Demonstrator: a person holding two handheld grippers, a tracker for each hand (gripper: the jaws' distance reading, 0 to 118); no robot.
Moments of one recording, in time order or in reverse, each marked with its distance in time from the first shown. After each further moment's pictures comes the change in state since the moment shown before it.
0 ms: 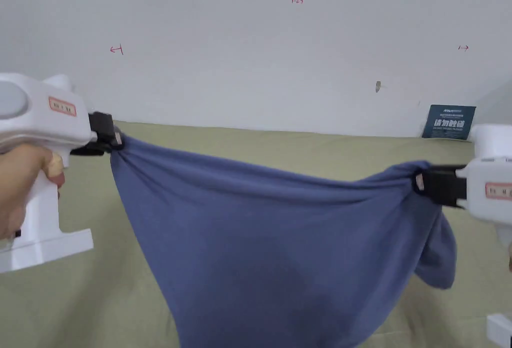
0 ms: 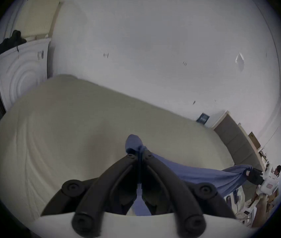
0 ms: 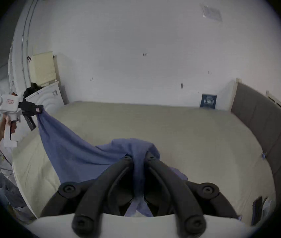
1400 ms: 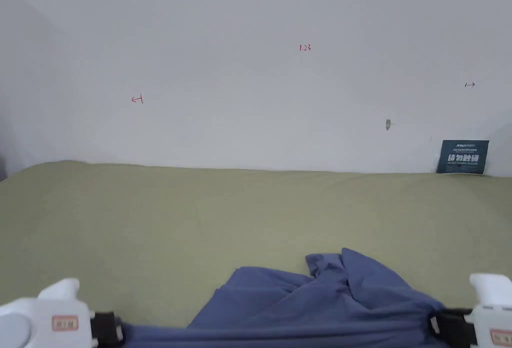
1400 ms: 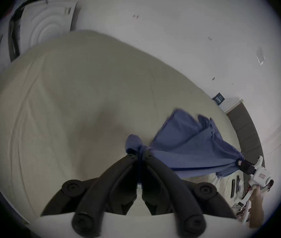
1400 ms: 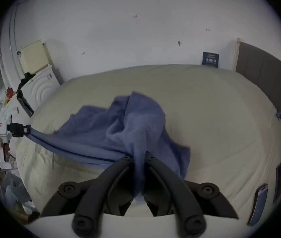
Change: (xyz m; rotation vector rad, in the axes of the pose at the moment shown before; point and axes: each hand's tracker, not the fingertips) left arm -0.065 -0.206 0.020 -0.257 0.105 0.184; right arm 0.035 -0.151 -0.037 -0.266 0.039 -0.110
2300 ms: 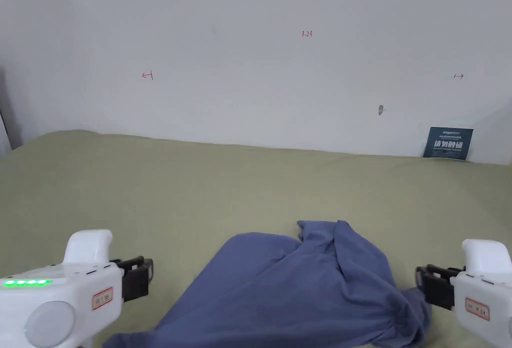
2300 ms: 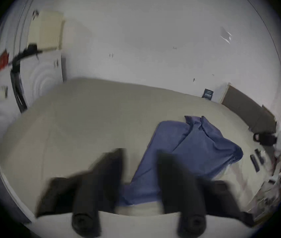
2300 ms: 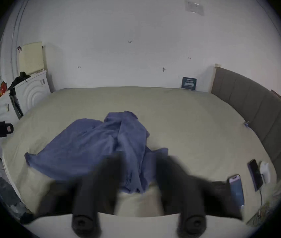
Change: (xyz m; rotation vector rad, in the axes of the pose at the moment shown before) left arm 0.061 -0.065 0.095 0.343 0.066 -0.391; right arm -0.053 -0.024 0.107 0.201 -0.210 0.054
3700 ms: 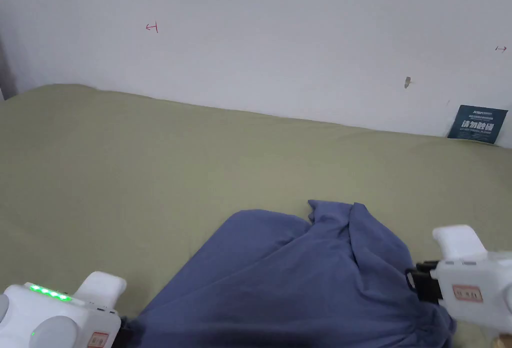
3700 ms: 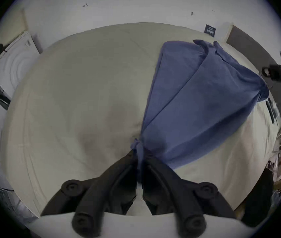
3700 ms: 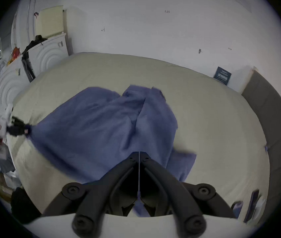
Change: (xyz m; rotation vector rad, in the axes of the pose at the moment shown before) left arm -0.024 -0.071 -0.102 -0.535 -0.031 -0.181; right arm -0.023 0.035 -0.110 -0.262 0.182 0.235
